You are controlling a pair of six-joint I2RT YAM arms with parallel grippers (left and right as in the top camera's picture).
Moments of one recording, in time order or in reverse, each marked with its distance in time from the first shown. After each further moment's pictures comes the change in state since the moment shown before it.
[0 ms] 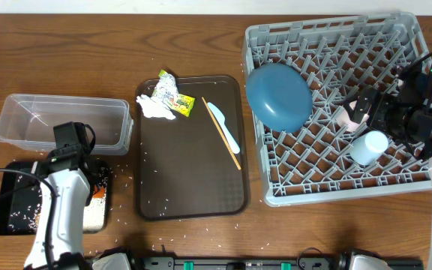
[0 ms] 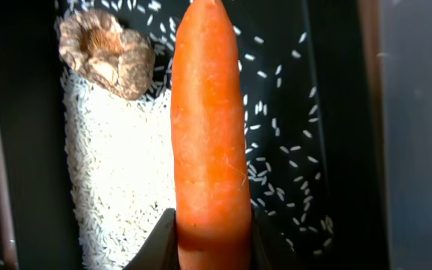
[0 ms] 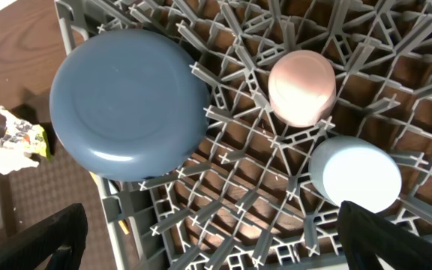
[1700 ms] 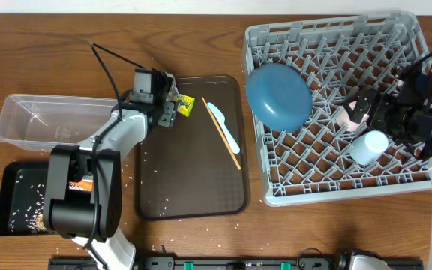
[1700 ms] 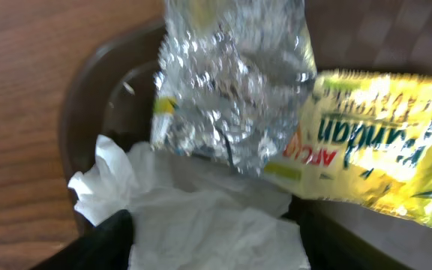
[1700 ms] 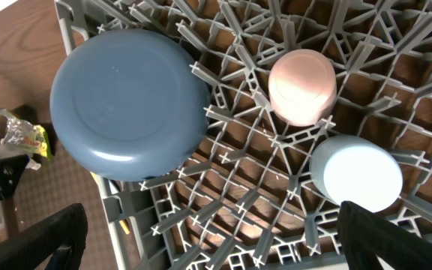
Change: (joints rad) left arm -0.444 0.550 0.309 0.588 0.307 1.285; right arm 0.000 0.000 0.000 0.002 -0.001 0.005
